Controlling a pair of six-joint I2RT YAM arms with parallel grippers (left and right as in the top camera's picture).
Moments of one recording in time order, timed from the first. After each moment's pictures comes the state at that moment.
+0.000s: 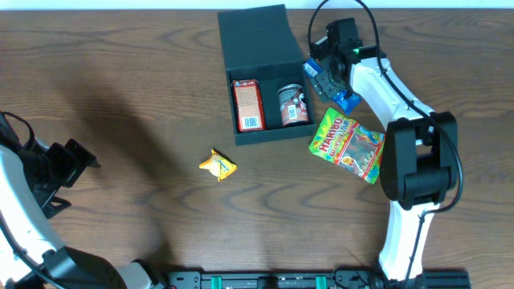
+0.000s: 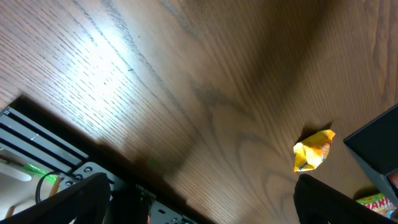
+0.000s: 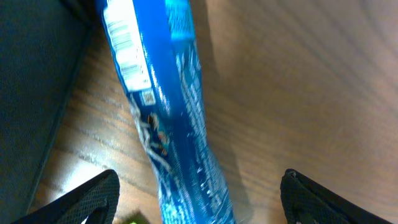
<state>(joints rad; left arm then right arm) 0.66 1.48 1.38 -1.52 0.20 -0.25 0.20 2.17 1.68 -0.68 0.14 -0.38</state>
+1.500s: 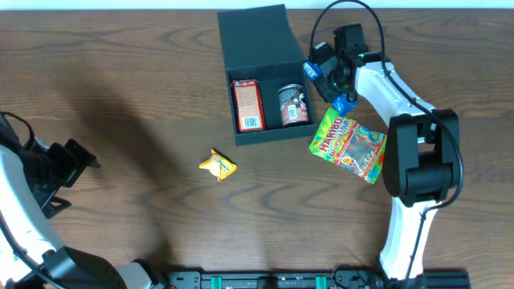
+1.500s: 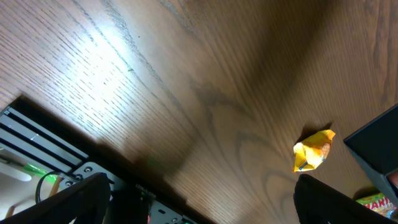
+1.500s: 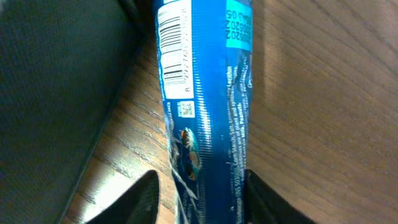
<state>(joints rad) 0.66 1.48 1.38 -1.52 0.20 -0.25 0.16 2.19 1.63 -0.62 -0.07 -0.41</state>
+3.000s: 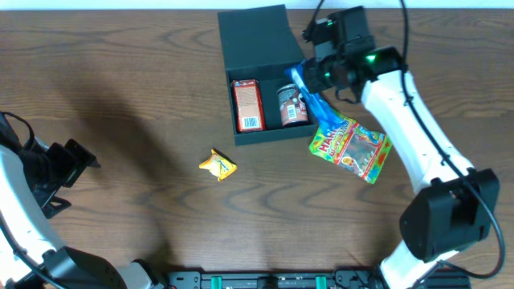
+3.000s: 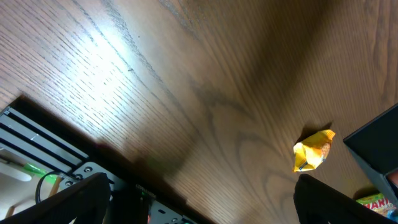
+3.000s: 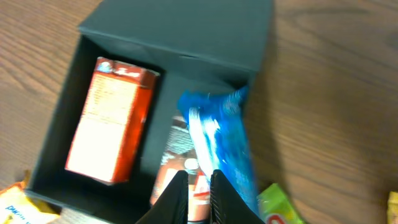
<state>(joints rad) 0.66 1.48 1.38 -1.52 0.20 -0.25 0.32 1.83 1.62 -0.78 -0.13 0.01</state>
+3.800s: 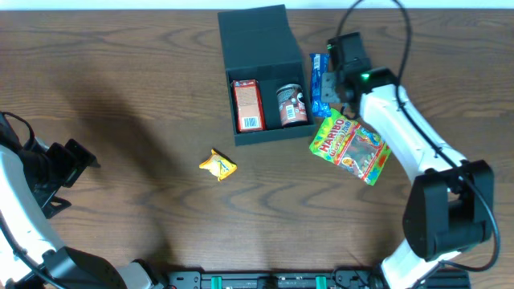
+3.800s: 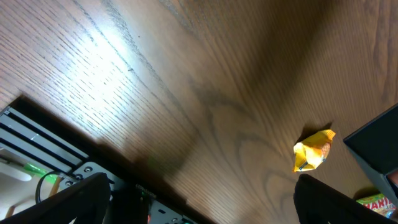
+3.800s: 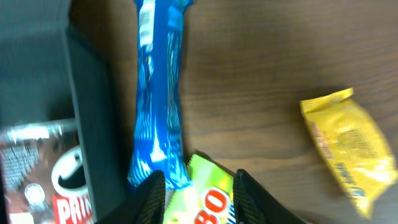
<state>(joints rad) 0.66 1.48 1.38 -1.52 0.20 -0.25 0.25 1.82 1.40 -0.62 0.20 0.31</state>
